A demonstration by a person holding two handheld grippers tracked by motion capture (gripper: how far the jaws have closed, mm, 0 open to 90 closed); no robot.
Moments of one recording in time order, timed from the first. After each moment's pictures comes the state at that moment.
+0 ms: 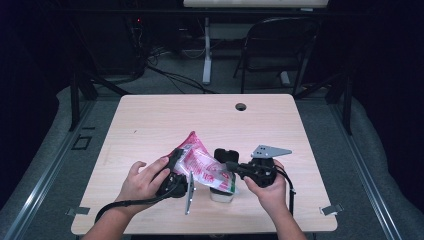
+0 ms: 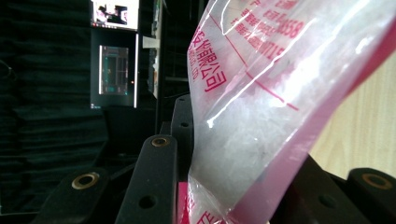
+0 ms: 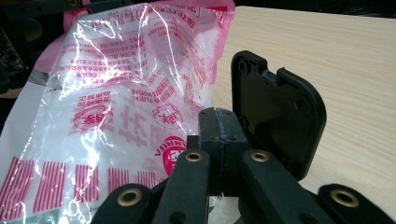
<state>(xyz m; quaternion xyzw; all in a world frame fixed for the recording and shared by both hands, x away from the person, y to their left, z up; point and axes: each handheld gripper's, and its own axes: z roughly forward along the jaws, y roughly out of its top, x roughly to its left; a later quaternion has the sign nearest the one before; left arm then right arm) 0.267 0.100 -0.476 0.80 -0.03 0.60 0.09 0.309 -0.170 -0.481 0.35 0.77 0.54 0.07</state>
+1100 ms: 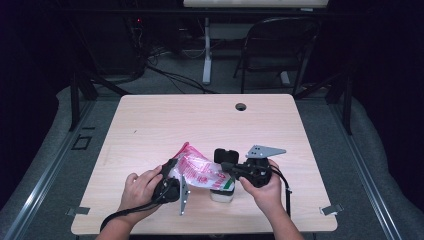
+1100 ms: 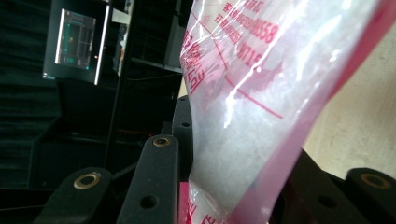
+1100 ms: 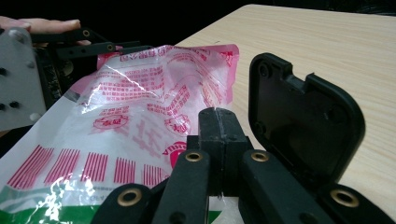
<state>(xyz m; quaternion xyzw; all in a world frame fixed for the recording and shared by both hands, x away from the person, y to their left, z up) 0.267 0.117 -0.511 0.83 0.05 0.54 0.14 0.311 -0.157 -0.483 0.34 0.77 0.54 0.05</state>
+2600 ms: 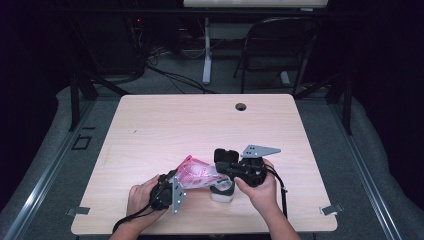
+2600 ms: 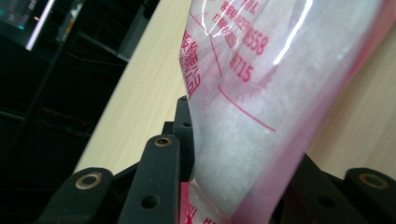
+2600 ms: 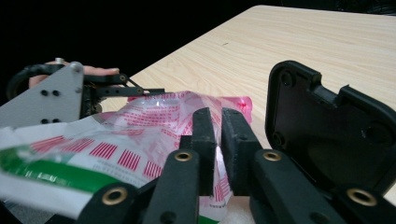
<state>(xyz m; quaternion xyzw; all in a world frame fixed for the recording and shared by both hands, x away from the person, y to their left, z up) 0.271 0.131 -0.549 0.85 0.15 0.44 0.24 0.313 -0.146 -0.483 0.33 0.77 0.55 0.05</state>
